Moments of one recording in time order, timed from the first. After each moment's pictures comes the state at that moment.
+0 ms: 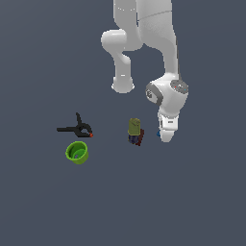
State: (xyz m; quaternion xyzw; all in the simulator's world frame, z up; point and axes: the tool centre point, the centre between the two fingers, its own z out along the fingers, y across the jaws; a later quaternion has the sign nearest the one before) arm -0.093 0.210 0.046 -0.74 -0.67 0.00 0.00
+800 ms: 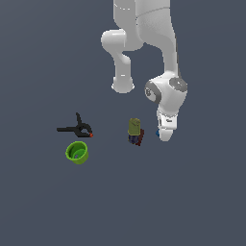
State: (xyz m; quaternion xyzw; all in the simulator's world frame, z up) arm -0.093 0.203 0.054 -0.74 -0.67 0.00 0.00
